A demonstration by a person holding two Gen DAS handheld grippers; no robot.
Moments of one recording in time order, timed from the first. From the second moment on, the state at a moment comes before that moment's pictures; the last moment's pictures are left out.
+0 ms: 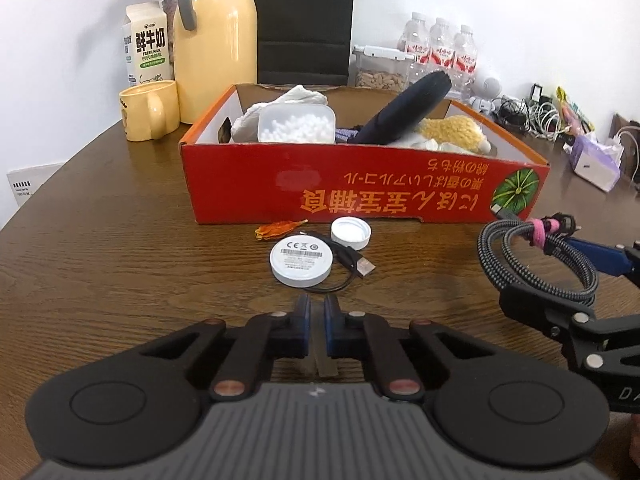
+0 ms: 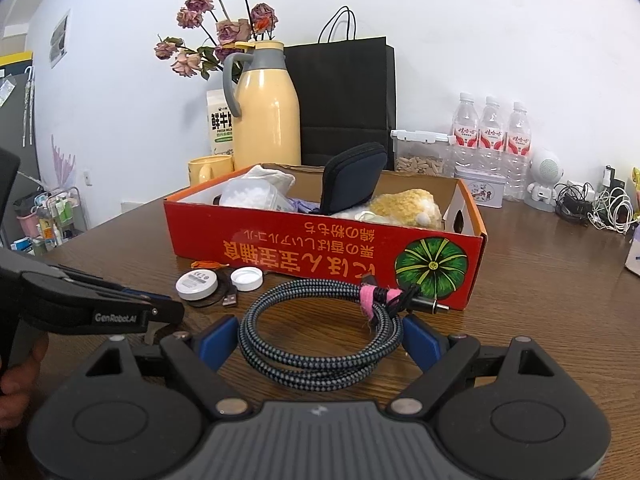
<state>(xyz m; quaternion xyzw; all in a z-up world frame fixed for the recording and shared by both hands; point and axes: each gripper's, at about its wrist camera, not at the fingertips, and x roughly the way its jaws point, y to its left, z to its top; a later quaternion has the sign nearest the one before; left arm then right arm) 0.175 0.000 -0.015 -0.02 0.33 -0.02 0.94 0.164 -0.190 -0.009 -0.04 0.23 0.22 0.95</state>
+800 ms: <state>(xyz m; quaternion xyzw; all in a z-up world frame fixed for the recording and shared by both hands) 0.198 0.007 0.062 -0.03 0.21 -0.03 0.98 0.182 -0.182 0.048 -0.07 0.13 0.22 0.97</state>
